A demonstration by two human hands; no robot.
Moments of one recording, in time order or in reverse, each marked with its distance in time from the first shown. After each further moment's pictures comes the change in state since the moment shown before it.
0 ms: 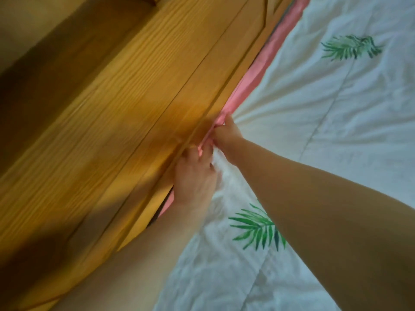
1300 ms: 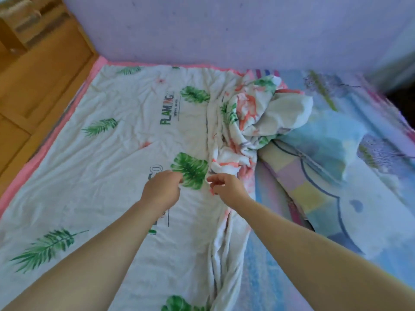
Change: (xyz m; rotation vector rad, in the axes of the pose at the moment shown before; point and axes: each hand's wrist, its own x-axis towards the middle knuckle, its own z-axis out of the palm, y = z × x) left_hand -0.044 0.522 -0.348 -0.401 -0.223 0.325; right_hand -0.464 0.156 -0.612 -0.139 0.440 -0.061
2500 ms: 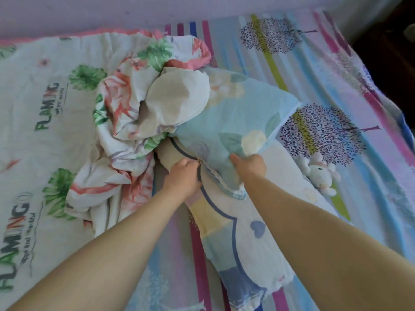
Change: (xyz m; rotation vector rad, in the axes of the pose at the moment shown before) left_hand 0.238 0.425 0.148 -0.097 -0.235 0.061; right_hand 0.163 0.268 -0.379 0.136 0.404 0.479
